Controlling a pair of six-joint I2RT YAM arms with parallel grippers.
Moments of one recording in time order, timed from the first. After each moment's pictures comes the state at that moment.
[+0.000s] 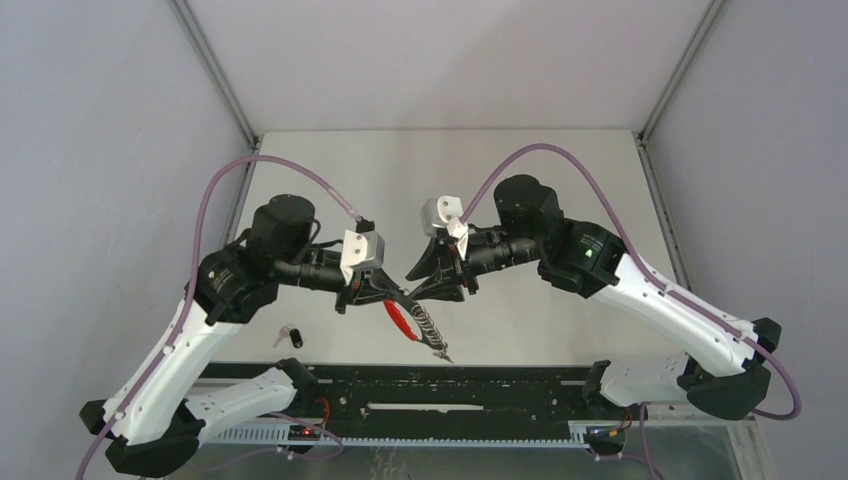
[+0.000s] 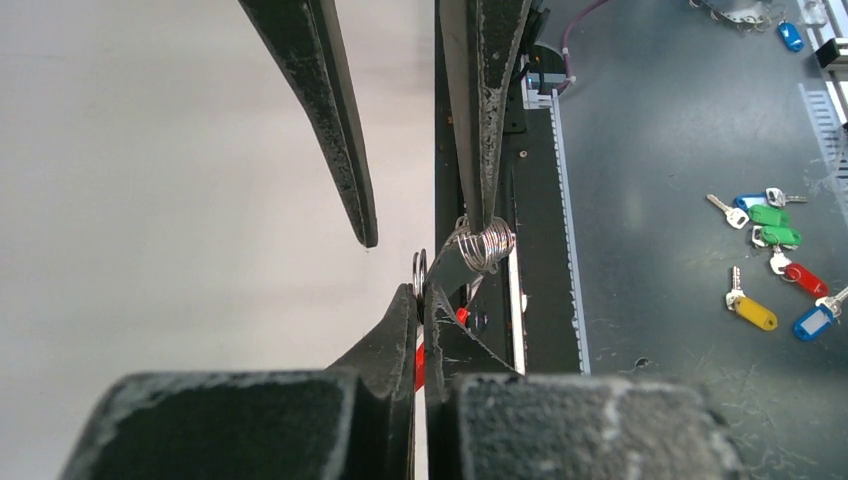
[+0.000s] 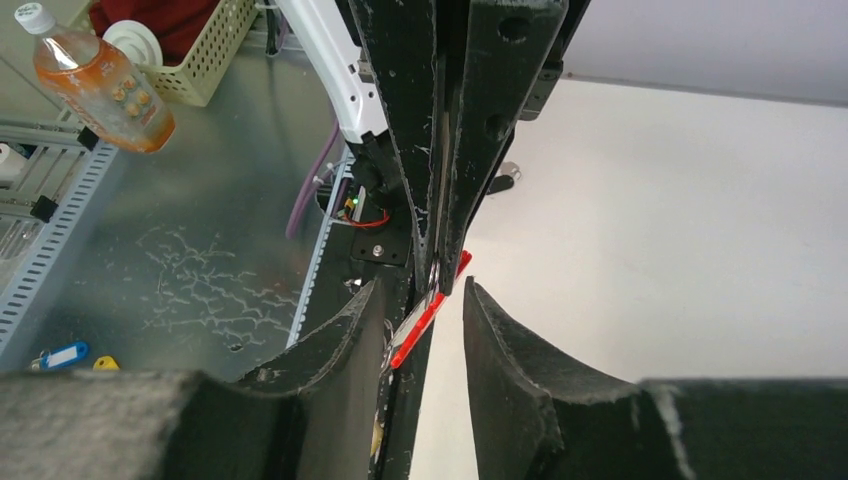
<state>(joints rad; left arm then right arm) -0.71 0.92 1.33 -0.94 0.80 0.38 1.01 1.25 1.46 -0.52 -0.69 -0.19</state>
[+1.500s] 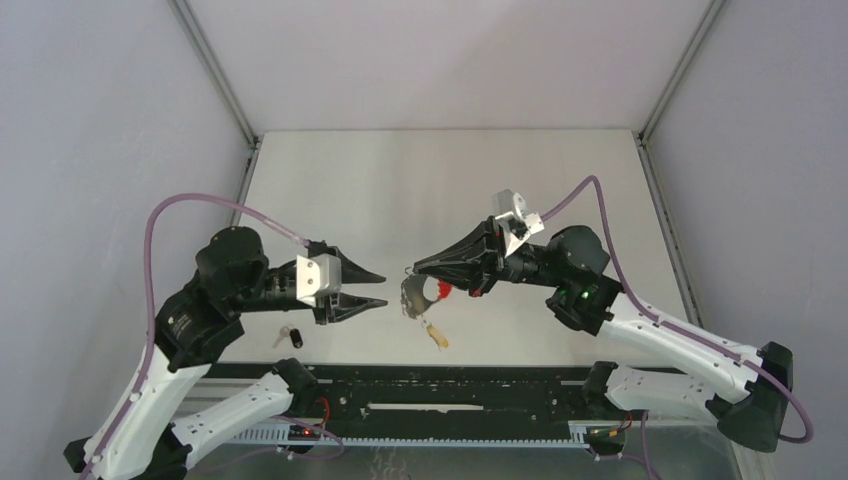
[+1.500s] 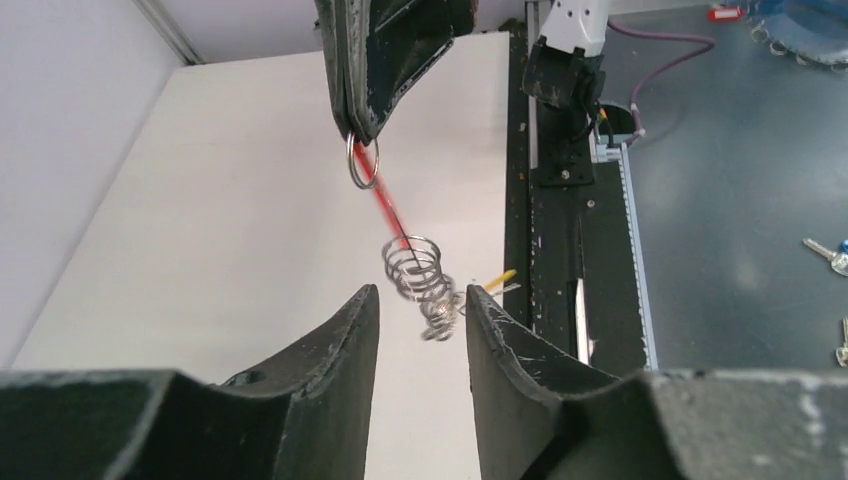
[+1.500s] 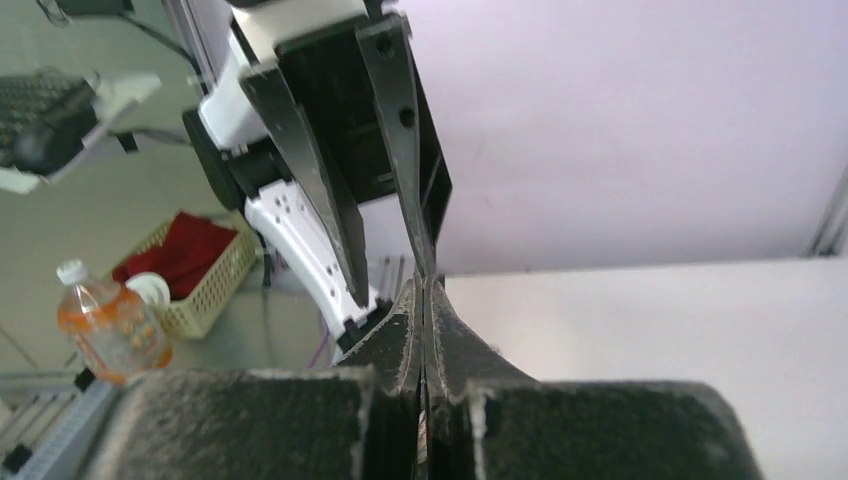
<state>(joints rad) -0.71 0.73 1.25 -0.80 0.70 0.37 0.96 1.02 0.94 0.40 -0.59 0.26</state>
